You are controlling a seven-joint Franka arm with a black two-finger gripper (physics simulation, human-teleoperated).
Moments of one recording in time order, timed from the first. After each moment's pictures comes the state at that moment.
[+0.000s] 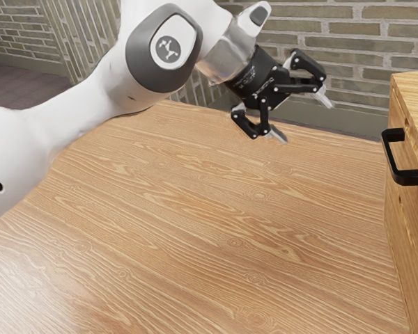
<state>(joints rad) -0.35 0.24 0.22 -1.25 -0.49 1.98 -0.64</state>
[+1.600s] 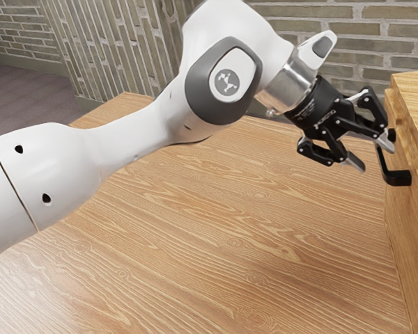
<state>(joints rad) -0.17 0.37 -0.12 -1.21 -0.52 2.05 -0.56</state>
